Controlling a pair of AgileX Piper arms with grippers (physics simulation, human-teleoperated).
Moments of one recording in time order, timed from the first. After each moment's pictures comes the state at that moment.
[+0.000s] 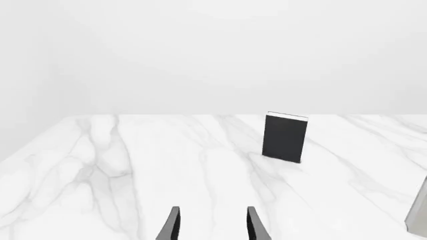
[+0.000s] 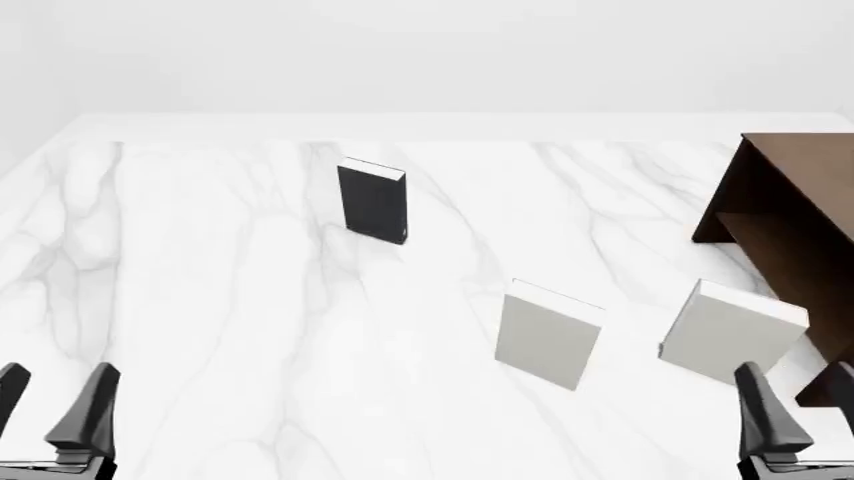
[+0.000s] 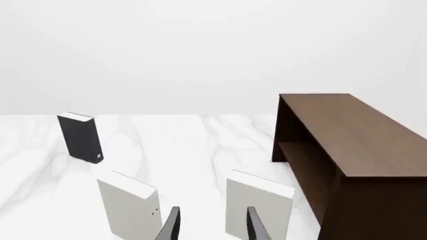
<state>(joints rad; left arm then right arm) 0.00 0.00 0.00 0.00 0.00 0.00 0.01 0.00 0.00 0.00</state>
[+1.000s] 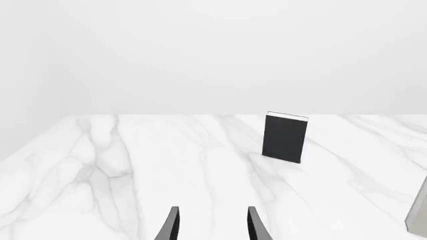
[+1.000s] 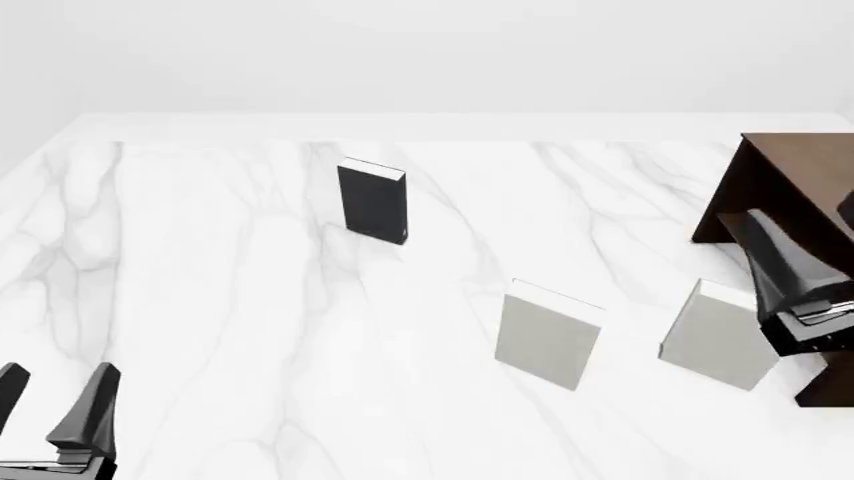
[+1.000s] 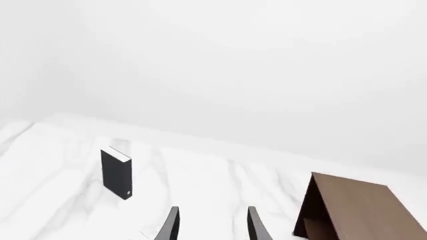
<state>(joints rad) 0.00 0.00 0.00 0.00 0.00 0.18 0.45 -0.47 -0.04 -0.11</state>
